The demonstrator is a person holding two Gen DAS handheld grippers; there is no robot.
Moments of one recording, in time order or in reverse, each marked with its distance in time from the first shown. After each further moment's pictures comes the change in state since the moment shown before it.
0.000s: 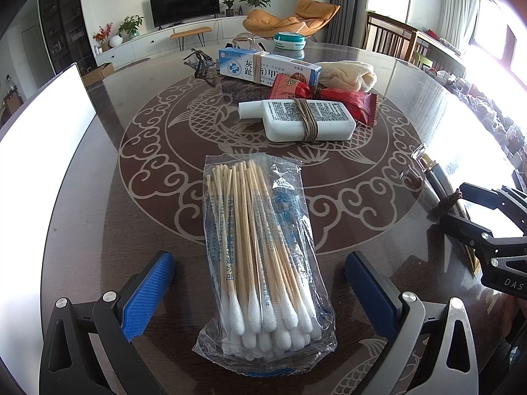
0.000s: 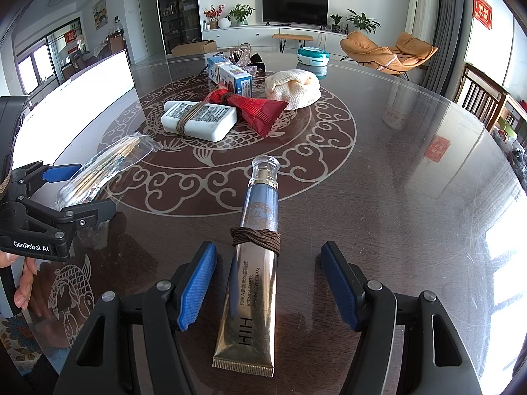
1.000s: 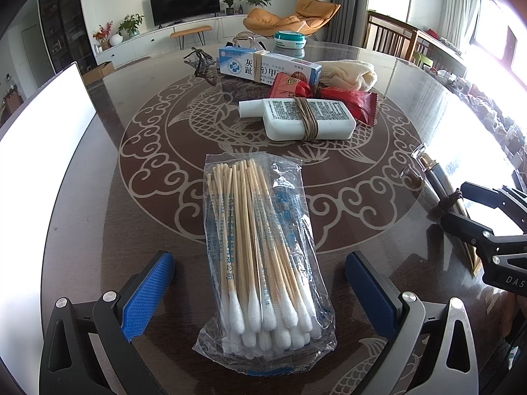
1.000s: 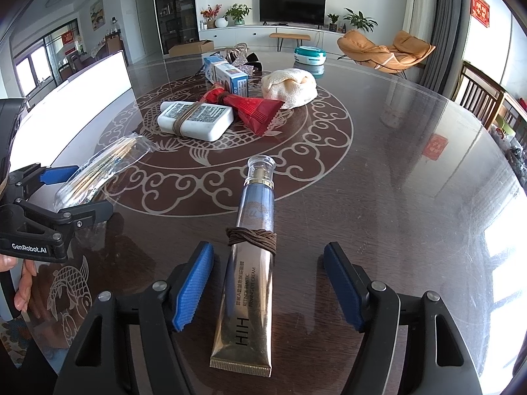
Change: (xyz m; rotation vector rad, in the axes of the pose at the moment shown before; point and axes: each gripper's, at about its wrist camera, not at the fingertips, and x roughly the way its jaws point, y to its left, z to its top) left arm -0.001 -0.001 0.002 0.011 0.027 -0.005; right arm -0.001 -0.004 -0.001 0.023 -0.001 0.004
